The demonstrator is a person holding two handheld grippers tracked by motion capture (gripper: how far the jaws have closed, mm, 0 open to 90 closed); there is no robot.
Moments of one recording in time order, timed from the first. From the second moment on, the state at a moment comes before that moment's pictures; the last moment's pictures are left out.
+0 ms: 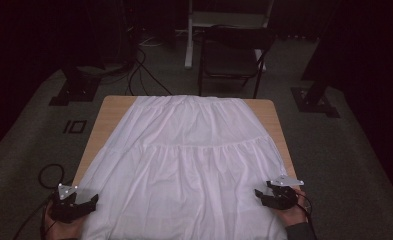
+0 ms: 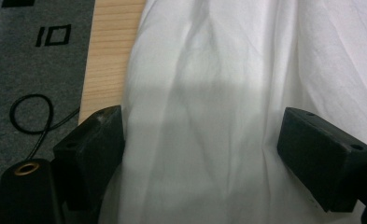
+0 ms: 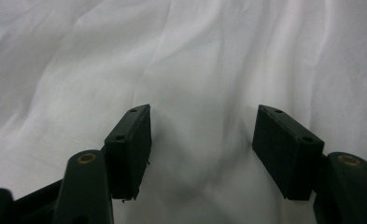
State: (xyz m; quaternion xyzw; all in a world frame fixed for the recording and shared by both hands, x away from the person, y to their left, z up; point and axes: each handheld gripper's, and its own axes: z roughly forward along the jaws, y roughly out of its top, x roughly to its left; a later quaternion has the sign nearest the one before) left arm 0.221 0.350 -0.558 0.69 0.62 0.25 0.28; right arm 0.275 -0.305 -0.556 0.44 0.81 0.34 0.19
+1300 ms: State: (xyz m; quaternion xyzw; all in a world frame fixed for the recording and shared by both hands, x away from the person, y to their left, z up) left arm 0.227 0.348 -0.461 0.65 0.58 0.36 0.35; right arm 0.256 -0.163 -0.559 0.37 0.84 0.36 0.17
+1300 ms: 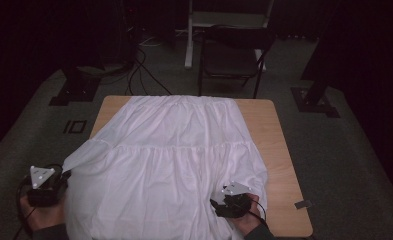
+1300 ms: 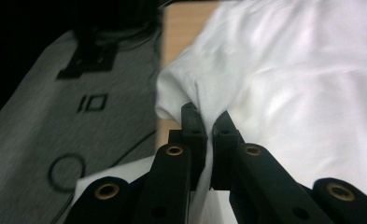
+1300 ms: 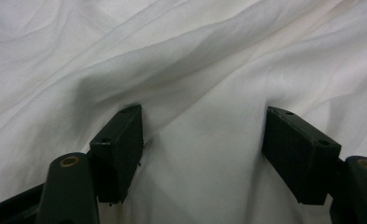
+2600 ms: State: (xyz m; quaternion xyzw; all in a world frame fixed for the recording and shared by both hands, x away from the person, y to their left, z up) left arm 0.291 -0.016 -0.461 0.86 0.24 0.08 0.44; right arm 0.270 -0.276 -0.551 0.44 0.82 0.32 0.18
